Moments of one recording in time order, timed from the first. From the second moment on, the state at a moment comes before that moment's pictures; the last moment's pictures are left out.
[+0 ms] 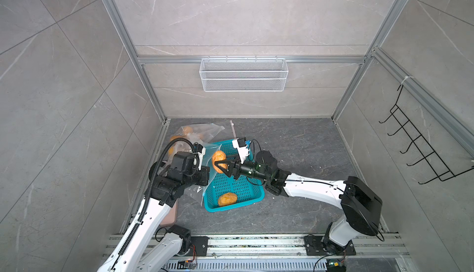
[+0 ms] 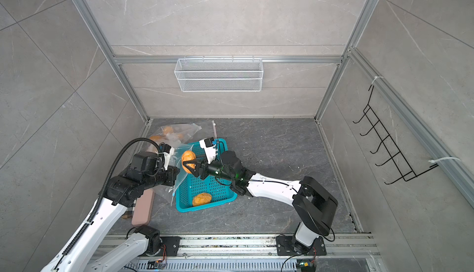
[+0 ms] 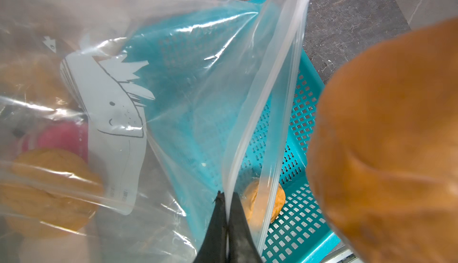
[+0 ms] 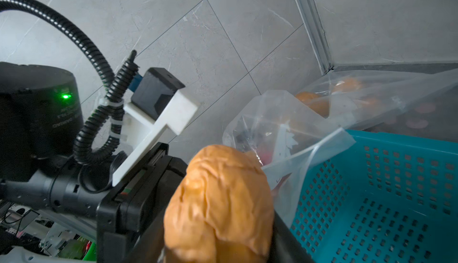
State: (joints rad) left arm -0.38 0.86 0.96 -0.88 0.11 -0.19; right arm 0.97 1.66 1.03 0.62 -0.27 0.60
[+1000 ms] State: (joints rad) left arm -0.38 0.85 0.96 -0.88 0.12 -0.19; right arm 1.02 1.76 1.09 0.48 -0.14 0.62
